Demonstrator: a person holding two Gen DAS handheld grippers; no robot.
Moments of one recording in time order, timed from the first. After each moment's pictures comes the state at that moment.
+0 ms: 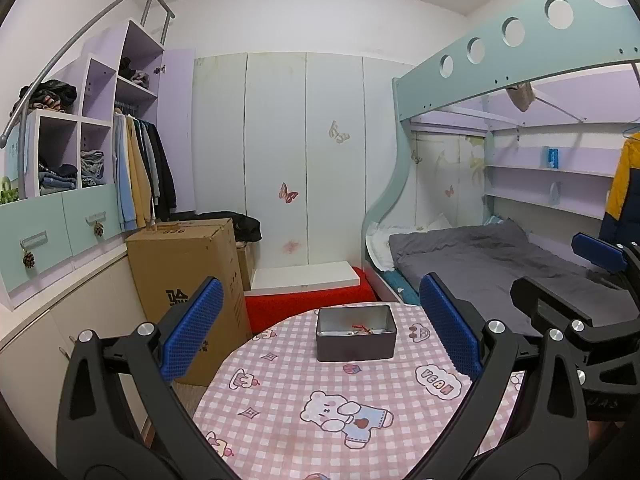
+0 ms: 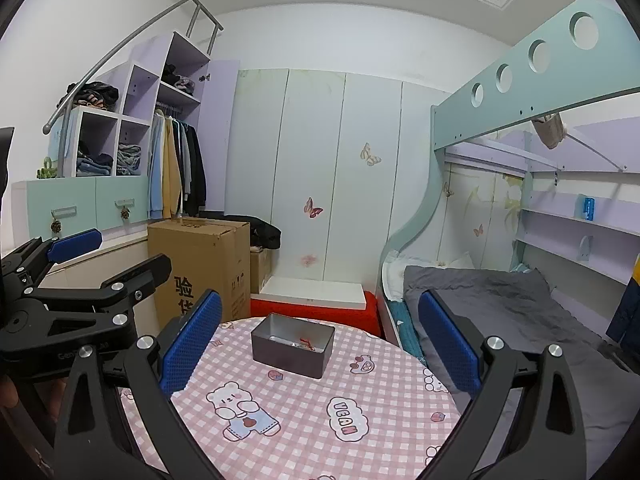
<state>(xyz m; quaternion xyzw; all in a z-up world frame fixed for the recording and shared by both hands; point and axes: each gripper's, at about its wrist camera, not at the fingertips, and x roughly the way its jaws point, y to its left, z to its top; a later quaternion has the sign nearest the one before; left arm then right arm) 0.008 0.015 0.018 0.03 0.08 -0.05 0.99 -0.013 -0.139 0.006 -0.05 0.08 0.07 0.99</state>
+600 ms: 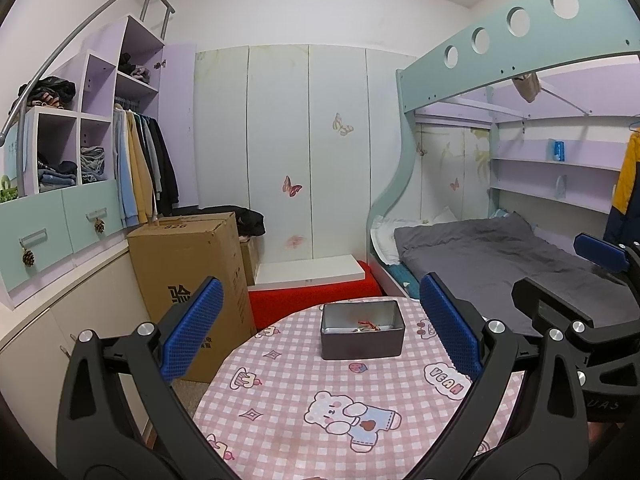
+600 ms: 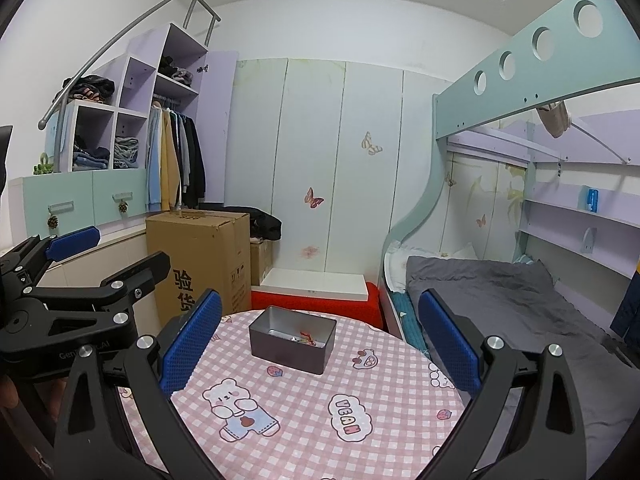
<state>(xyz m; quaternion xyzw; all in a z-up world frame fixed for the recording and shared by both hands) 0.028 0.015 0.010 0.03 0.09 -0.04 0.99 0.009 -0.143 -0.001 -0.05 0.10 0.07 0.99</state>
